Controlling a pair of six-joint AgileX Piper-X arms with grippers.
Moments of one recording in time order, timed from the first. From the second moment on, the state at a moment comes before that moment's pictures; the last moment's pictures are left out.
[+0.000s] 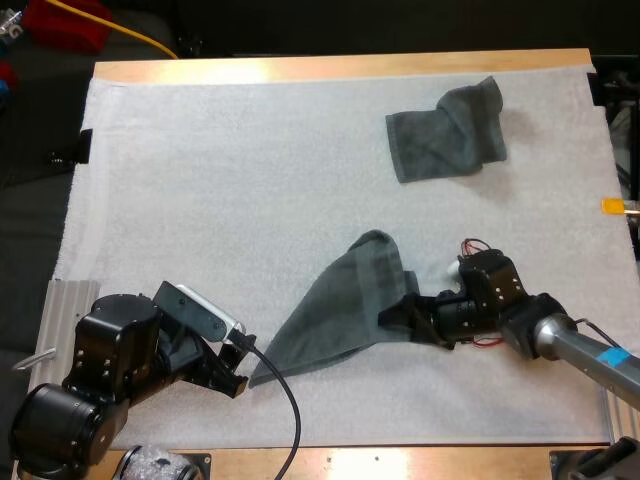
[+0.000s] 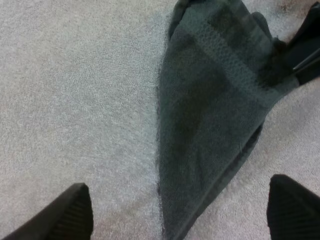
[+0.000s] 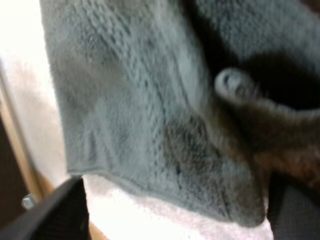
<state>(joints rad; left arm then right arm) -0.30 0.62 -0.88 1.21 0.24 -1.63 0.50 1.48 -0.51 0.07 -0.70 -0.97</state>
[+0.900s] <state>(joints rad) -0.30 0.62 -0.88 1.21 0.24 -1.63 0.50 1.49 -0.51 -0.03 -0.78 -0.85</state>
